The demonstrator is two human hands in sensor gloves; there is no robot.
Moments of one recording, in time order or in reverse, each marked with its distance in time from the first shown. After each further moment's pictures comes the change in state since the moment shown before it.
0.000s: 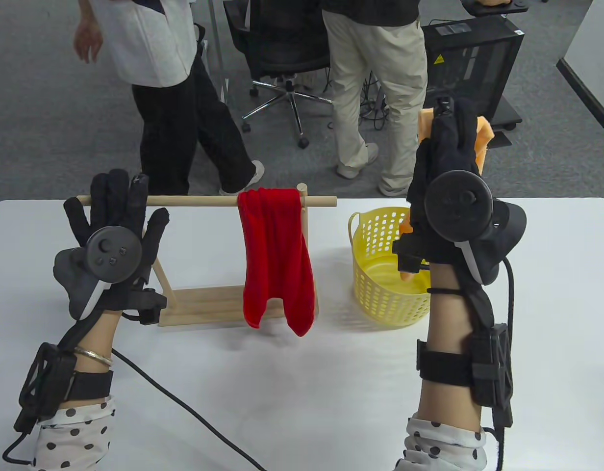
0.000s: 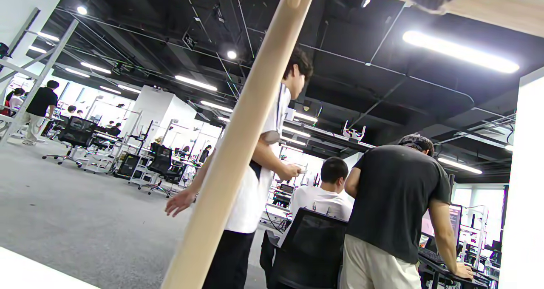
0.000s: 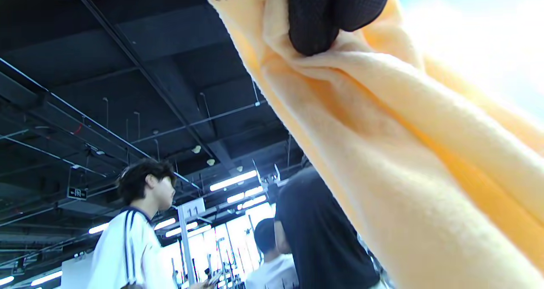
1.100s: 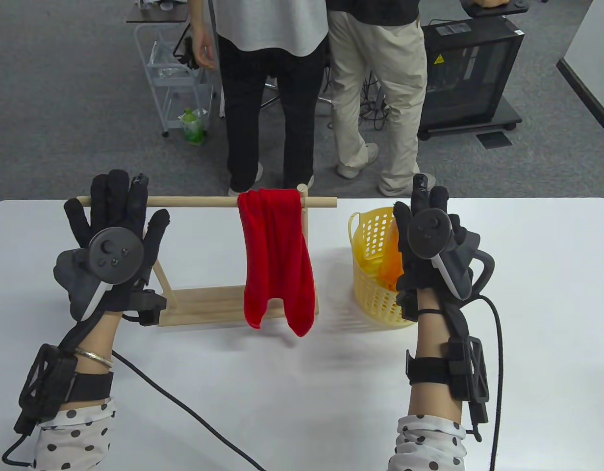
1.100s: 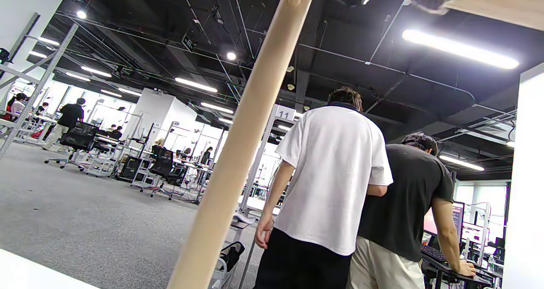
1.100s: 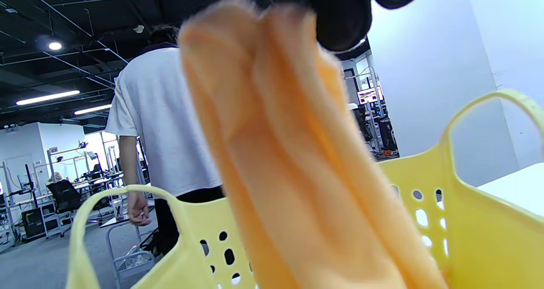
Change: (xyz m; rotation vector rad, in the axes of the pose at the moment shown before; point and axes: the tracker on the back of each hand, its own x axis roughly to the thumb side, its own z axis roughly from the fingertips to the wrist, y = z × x) left_hand 0.000 -0.002 0.002 0.000 -0.001 -0.018; right_hand -0.075 0.098 0.042 0.336 0.133 0.234
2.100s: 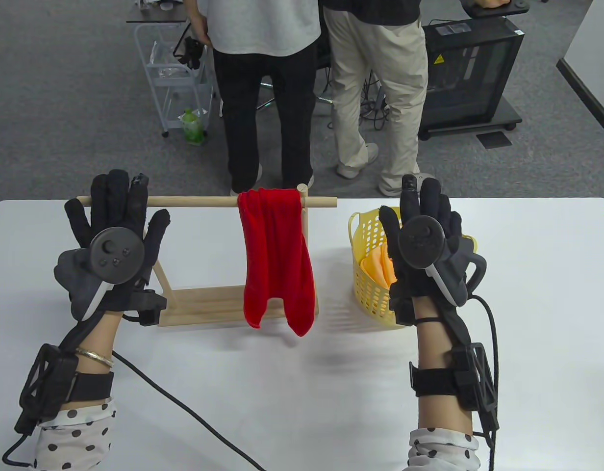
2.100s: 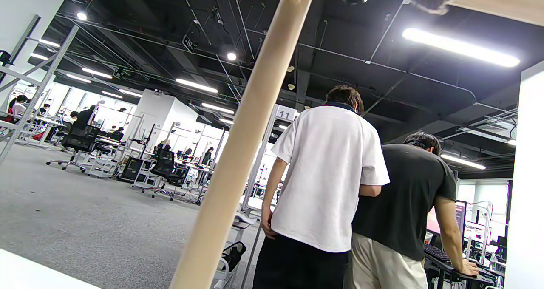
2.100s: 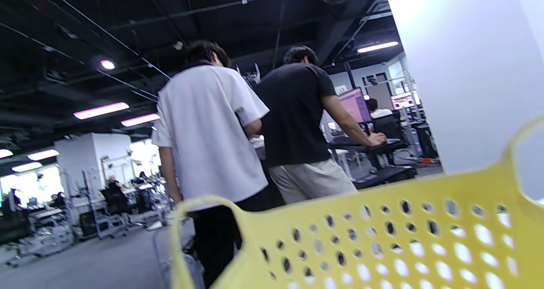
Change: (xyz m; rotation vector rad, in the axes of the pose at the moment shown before) left_hand 0.001 -0.001 -0.001 -0.001 0.002 -0.009; right_hand 0.022 -0.017 0.016 -0.029 -0.126 -0.083
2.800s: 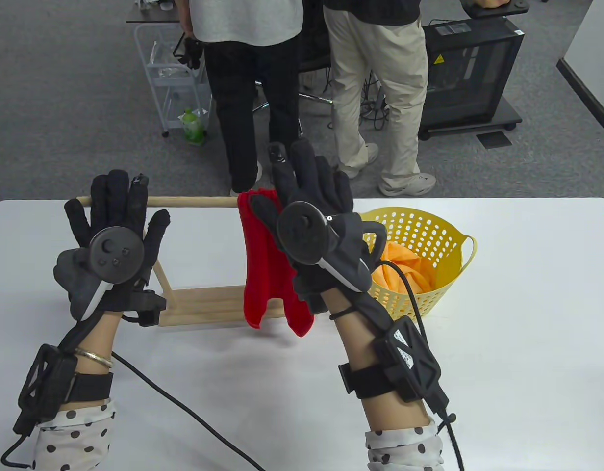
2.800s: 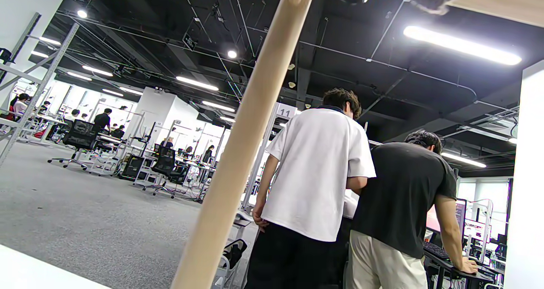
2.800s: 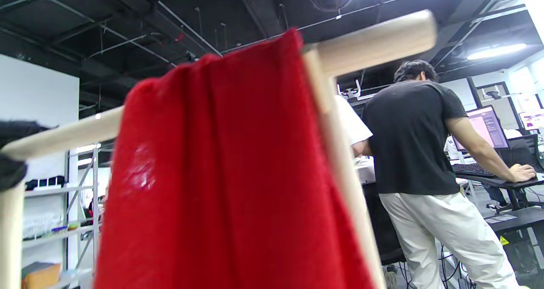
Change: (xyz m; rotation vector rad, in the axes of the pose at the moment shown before) left_hand 0.000 0.001 0.000 -0.007 0.000 0.002; right_hand 0.173 -0.025 0.025 -0.002 -0.339 -0.033
